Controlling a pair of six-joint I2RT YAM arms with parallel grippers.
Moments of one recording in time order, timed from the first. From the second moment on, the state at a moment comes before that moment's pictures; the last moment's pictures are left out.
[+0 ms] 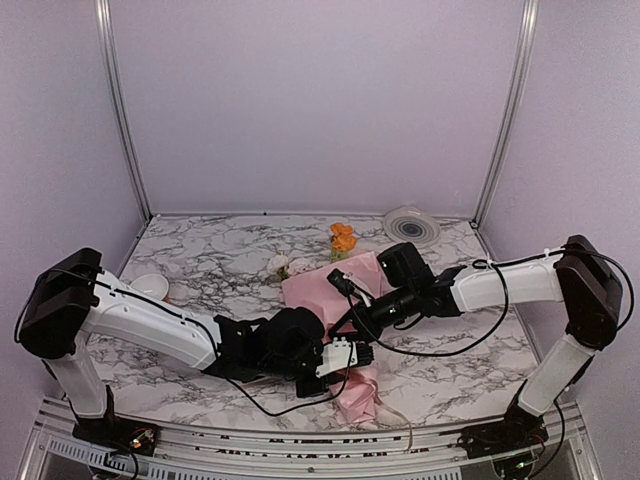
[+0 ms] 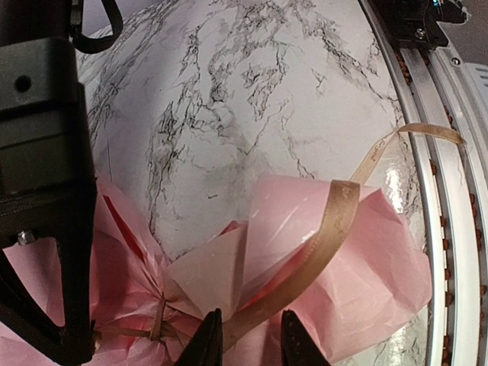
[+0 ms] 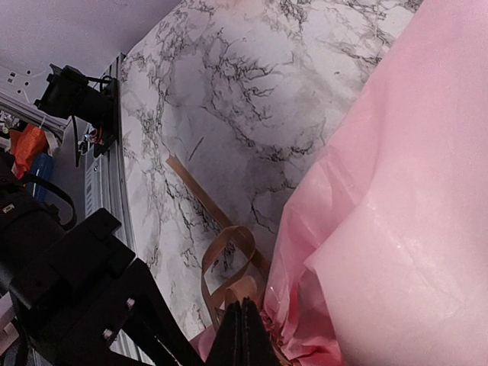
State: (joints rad) left arm -1.27 1.80 1.00 0.10 -0.01 0.34; right arm 0.76 1.64 0.89 -0.03 -0.70 0.15
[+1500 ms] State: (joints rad) left arm -1.27 1.83 1.05 0.04 -0.03 0.33; right arm 0.76 1.64 0.88 -0.03 -0.71 0.15
